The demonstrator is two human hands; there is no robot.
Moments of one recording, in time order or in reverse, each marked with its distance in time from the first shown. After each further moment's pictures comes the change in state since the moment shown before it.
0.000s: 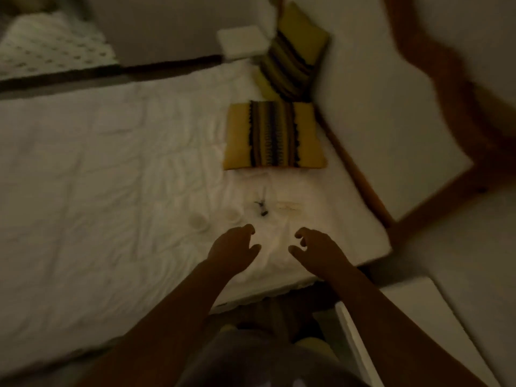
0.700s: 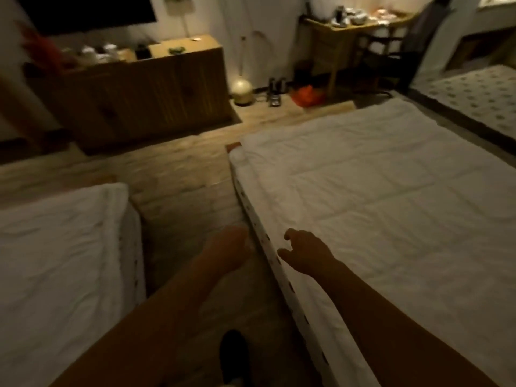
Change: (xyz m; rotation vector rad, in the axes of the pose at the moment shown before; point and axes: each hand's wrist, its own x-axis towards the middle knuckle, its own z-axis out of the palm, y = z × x) left_hand -0.392 -0.240 -0.087 -0.197 0.491 -1.323; right_hand -0.083 -0.461 0.234 -0.547 -0.633 -1.333
